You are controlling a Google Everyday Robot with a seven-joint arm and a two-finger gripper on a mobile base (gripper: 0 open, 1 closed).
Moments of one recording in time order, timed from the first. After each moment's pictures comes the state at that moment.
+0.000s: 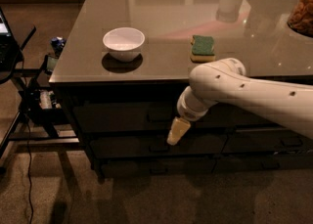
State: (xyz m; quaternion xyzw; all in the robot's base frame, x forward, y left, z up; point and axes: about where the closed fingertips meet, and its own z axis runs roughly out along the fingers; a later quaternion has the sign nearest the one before) arm 0.576 -0.090 0.669 -0.57 0.80 0.02 0.20
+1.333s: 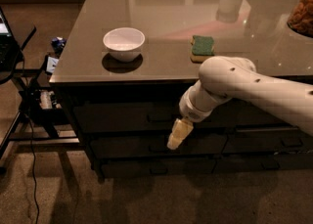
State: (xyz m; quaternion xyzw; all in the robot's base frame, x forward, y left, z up) arm 0.553 -0.076 0.683 -0.59 0.78 0.09 0.20
